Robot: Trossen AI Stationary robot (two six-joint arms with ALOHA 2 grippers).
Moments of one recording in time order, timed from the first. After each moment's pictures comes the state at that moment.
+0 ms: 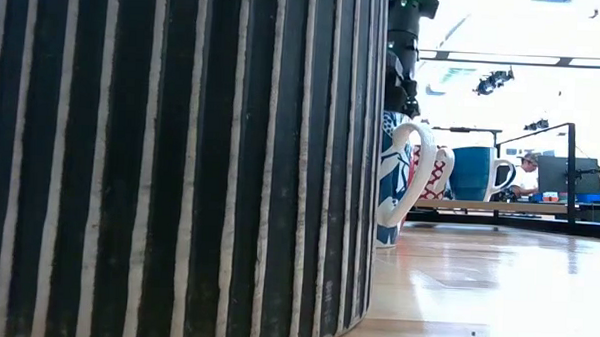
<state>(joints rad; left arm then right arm) -0.05 1.11 1.04 -1.29 -0.25 -0.38 -0.19 1.81 1.49 -1.09 -0.04 0.31</state>
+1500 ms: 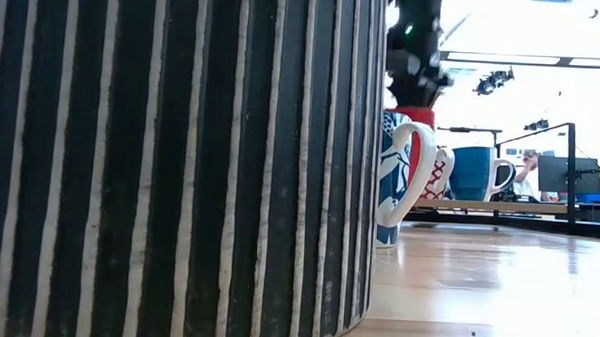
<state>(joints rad) -0.05 1.06 1.04 -1.28 -0.31 -0.39 -0.06 1.76 1.49 -1.25 0.24 0.61</state>
